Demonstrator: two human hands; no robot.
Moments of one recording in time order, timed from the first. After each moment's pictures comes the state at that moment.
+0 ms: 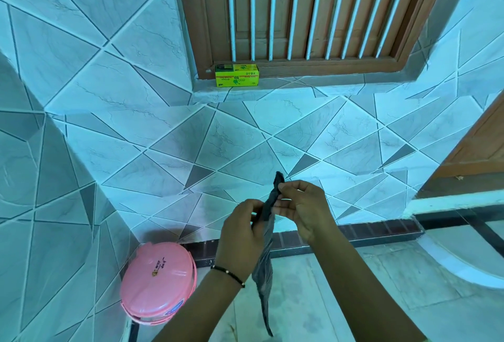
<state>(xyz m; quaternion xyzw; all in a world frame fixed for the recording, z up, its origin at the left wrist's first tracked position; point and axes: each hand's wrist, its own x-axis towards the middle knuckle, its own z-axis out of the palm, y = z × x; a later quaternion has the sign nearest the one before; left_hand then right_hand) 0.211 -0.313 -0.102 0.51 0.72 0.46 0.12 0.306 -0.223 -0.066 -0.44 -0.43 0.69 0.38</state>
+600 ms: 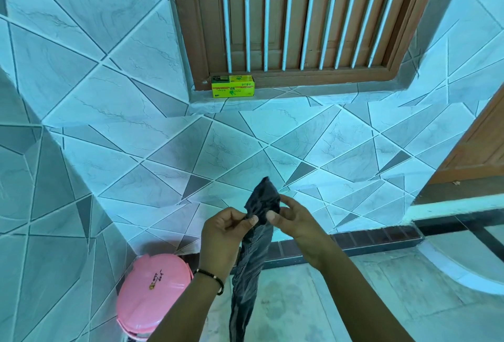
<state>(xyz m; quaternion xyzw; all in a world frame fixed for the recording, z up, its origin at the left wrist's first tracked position) 0.189 -0.309 -0.099 0.33 0.63 0.63 0.30 0.322 -0.221 -0.094 -0.38 -0.58 0.68 0.24</state>
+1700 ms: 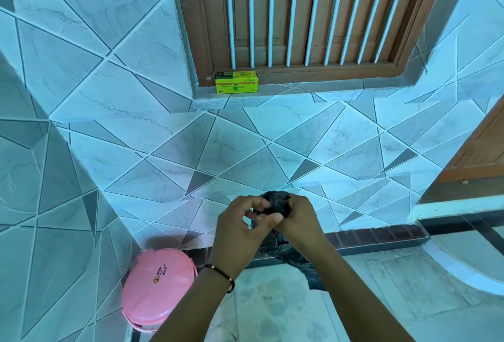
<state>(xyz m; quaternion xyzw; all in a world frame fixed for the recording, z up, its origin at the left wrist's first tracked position) 0.209 -0.313 -0.076 0.47 0.68 0.53 0.19 0.312 -0.230 -0.082 -0.36 -0.73 0.49 0.31</state>
